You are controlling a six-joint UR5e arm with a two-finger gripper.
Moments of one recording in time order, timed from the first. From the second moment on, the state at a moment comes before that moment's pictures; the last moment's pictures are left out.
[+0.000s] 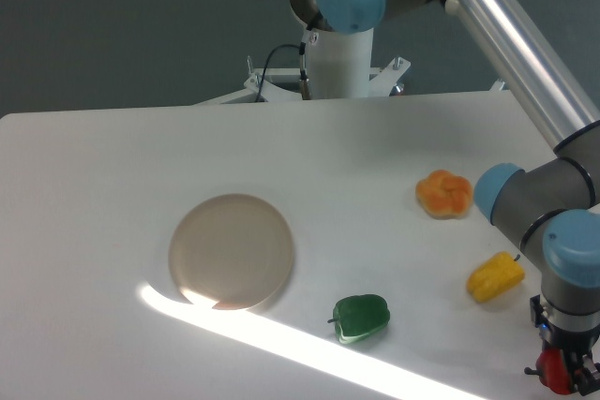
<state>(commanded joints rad) 2.59 -2.58 -0.70 -1.09 1.63 1.70</state>
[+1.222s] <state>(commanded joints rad) 2.33 -2.05 -1.27 -1.24 1.56 1.31</state>
